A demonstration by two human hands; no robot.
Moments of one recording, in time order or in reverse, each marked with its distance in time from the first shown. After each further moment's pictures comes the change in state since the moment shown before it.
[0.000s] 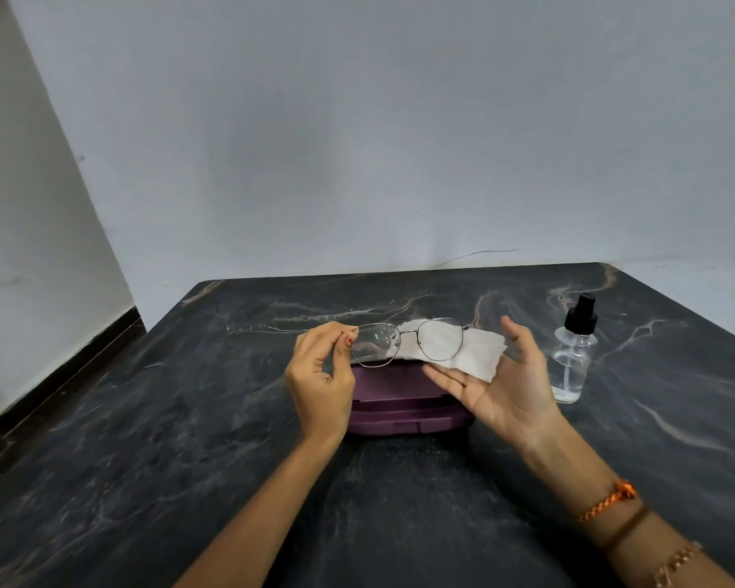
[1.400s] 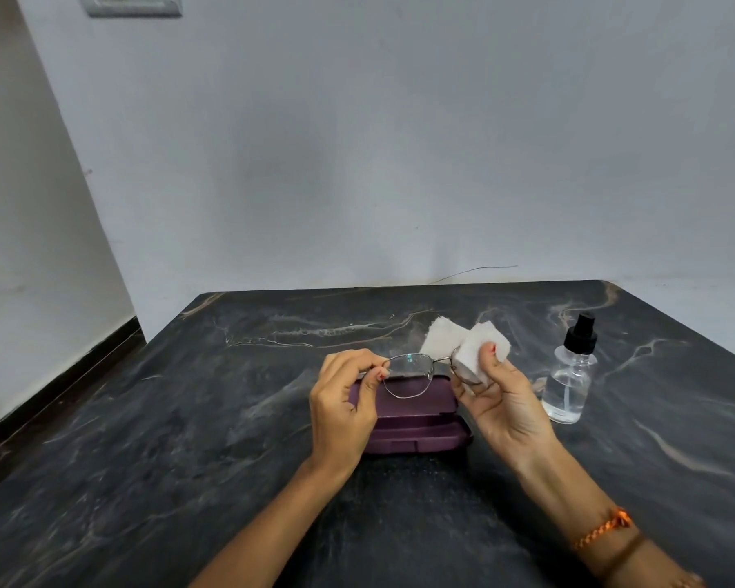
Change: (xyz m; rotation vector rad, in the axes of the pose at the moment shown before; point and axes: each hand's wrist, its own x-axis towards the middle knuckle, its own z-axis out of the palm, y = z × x) left_hand -0.011 0.003 0.006 0.013 -0.187 0.174; right_hand 0.002 0.005 0.001 -0.034 0.053 -0.273
